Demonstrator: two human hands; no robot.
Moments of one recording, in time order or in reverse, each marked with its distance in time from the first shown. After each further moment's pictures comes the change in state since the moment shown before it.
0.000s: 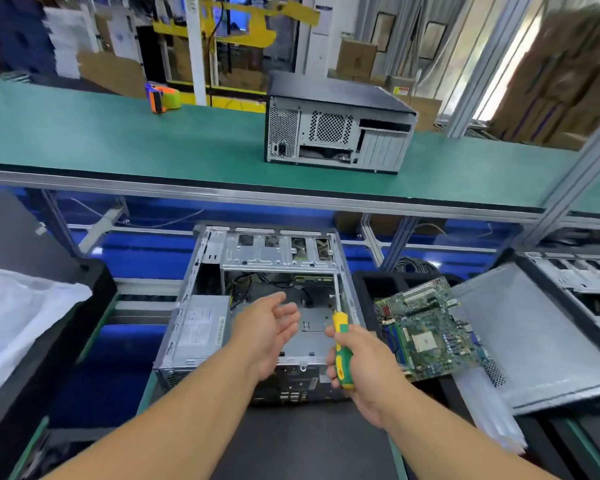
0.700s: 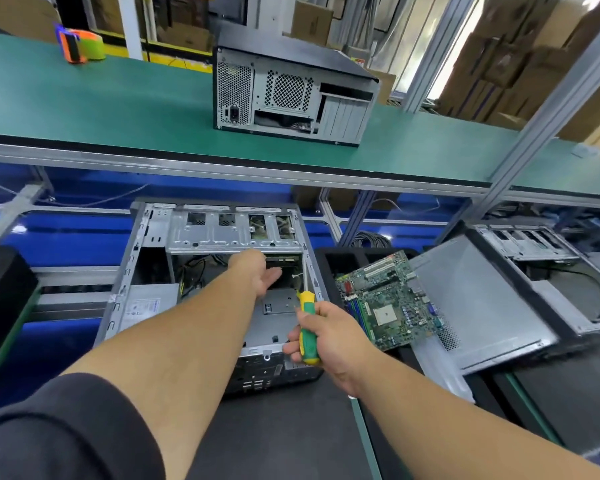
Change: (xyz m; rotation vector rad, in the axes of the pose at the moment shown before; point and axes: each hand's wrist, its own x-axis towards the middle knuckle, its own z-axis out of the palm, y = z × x) left_hand 0.144 0.003 0.060 0.082 0.111 -0.174; right_hand 0.021 -0.004 -0.007 -0.062 0.016 0.016
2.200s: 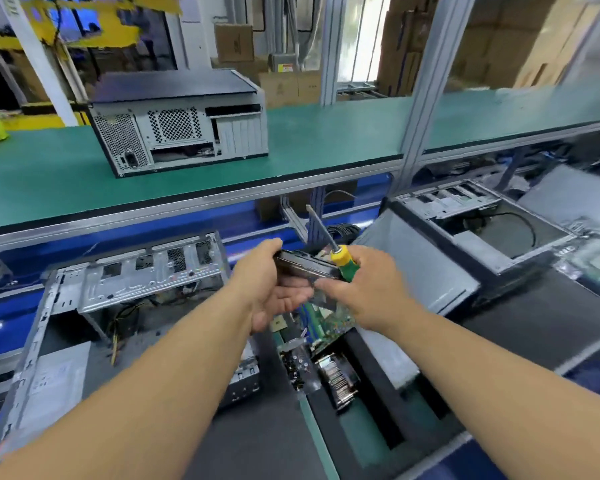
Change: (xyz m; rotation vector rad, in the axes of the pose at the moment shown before) left_hand -0.196 -0.057 0.130 0.427 -0.409 0.128; right_hand -0.055 -0.069 -0.193 -0.775 0.455 -0.695
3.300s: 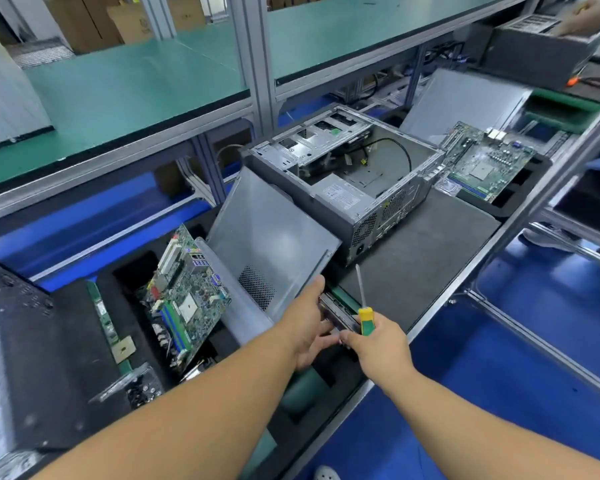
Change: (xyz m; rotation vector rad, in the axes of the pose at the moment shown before) left_hand 0.087 -0.203 0.297 0.118 -0.320 -0.435; right_hand -0.139 0.324 -0.064 0.180 0.170 0.921
